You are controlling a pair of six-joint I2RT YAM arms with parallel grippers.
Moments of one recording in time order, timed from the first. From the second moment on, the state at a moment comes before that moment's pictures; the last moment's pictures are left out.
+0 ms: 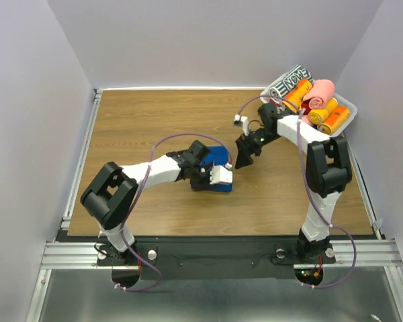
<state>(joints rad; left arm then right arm) -0.77 1.65 0.96 -0.35 0.30 0.84 0.29 2.00 1.49 -0.91 -0.86 -0.60</state>
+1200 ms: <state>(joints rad) -0.49 2.30 1.75 -1.19 0.92 0.91 0.72 1.46 0.83 -0.16 -0.22 -0.77</state>
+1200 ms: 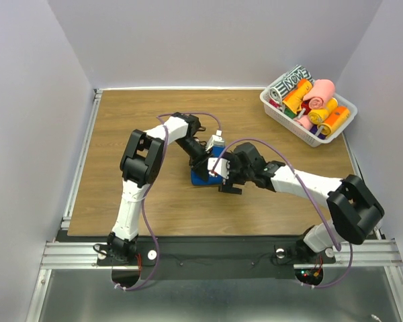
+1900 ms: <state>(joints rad) -0.47 2.24 1.67 -1.17 0.94 0.93 0.71 1.63 0.87 -0.12 -0.33 -0.87</state>
